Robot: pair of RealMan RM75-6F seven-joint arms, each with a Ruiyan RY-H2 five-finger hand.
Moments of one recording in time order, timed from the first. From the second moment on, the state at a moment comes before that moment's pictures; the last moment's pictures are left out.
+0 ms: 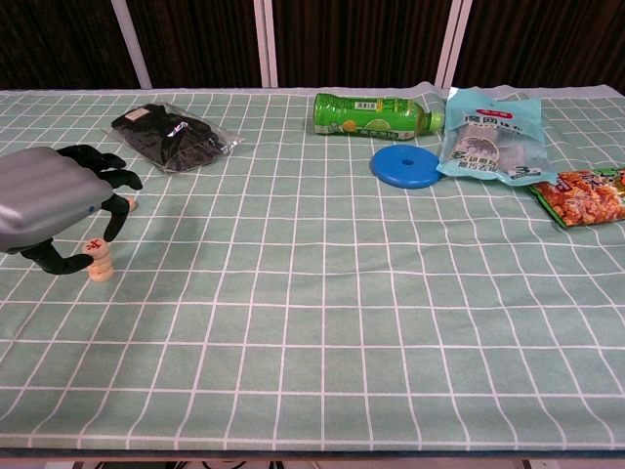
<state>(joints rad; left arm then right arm) -0.60 -1.49 0.03 -1.68 1.09 1.21 1.00 0.06 -1.39 0.29 -1.51 -1.20 1.56 -0.06</state>
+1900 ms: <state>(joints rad) -0.60 -1.43 -0.02 -1.66 1.13 1.22 0.91 0.05 -1.40 0.29 -1.50 -1.20 1.58 -0.07</state>
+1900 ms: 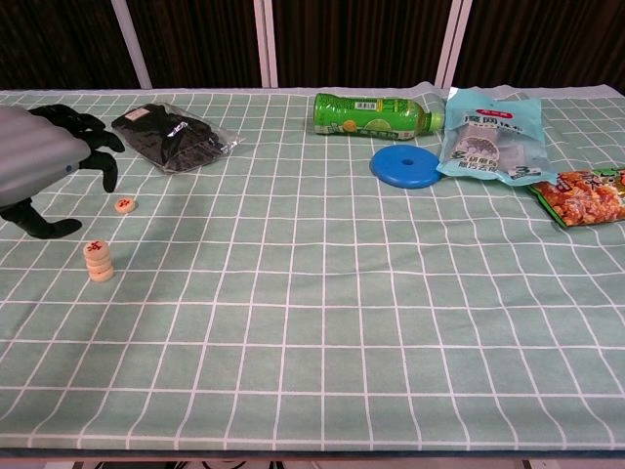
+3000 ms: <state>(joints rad) -0.71 -1.58 -0.12 -1.30 0.97 1.01 0.78 0.06 -1.42 0.28 -1.48 -1.20 1.57 -0.10</state>
